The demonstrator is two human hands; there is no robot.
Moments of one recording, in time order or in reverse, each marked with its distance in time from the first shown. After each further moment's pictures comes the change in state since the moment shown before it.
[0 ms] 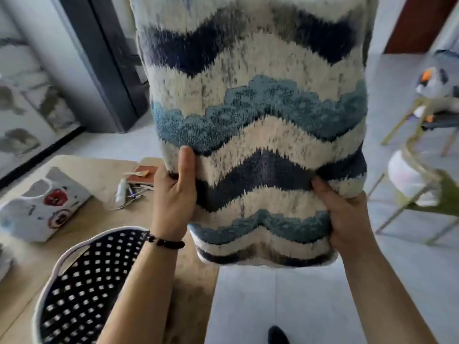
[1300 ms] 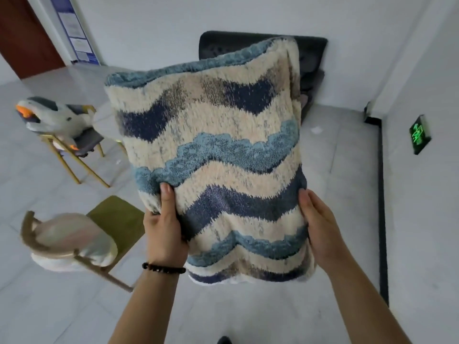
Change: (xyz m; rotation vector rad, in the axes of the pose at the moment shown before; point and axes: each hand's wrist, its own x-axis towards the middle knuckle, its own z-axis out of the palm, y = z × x) left_hand -0.361 0.056 1.056 -0.388 -0.966 -0.669; right_hand -0.006 -0.276 -0.927 -0.263 1.120 -0.098
